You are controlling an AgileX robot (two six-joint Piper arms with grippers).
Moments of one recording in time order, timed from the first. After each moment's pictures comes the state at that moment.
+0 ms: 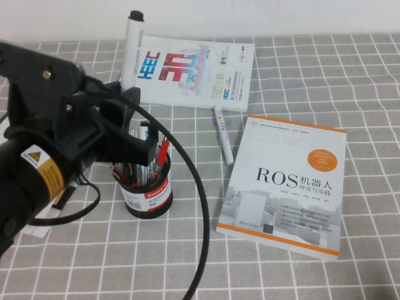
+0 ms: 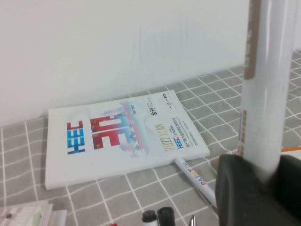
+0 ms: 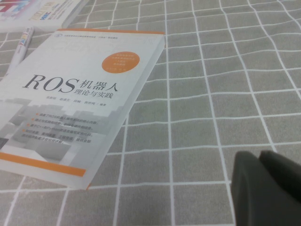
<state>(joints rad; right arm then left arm) 0.05 -0.02 0.03 0.14 0.41 0.03 -0.75 1.06 -0.76 1.57 0.30 -1.54</state>
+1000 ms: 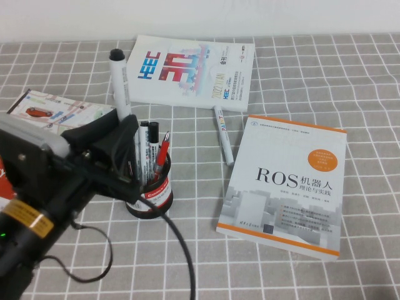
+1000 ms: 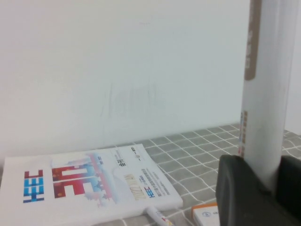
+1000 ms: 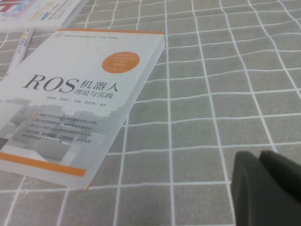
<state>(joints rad) 0.05 -0.02 0.03 0.14 0.41 0.03 -0.50 1.17 -0.39 0.14 -0.77 -0.12</state>
